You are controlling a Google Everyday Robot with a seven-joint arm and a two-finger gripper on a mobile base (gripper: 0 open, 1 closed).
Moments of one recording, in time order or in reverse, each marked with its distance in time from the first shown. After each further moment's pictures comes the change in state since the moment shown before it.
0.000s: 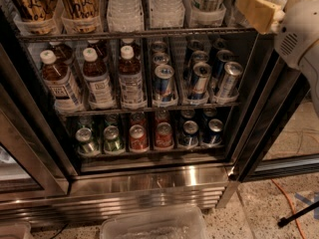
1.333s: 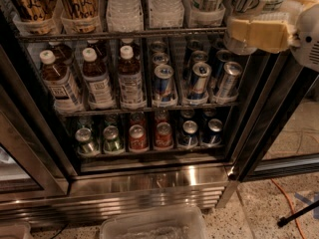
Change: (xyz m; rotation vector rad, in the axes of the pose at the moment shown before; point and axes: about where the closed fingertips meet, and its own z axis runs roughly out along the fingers) arm 0.016 0.038 -0.032 -0.368 0.235 -0.008
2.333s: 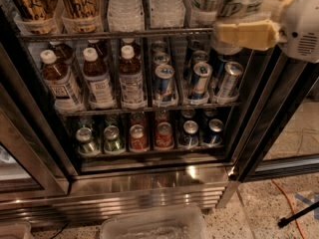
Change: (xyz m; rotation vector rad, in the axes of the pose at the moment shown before) arm 0.005 0.008 0.027 -0.178 0.012 -0.084
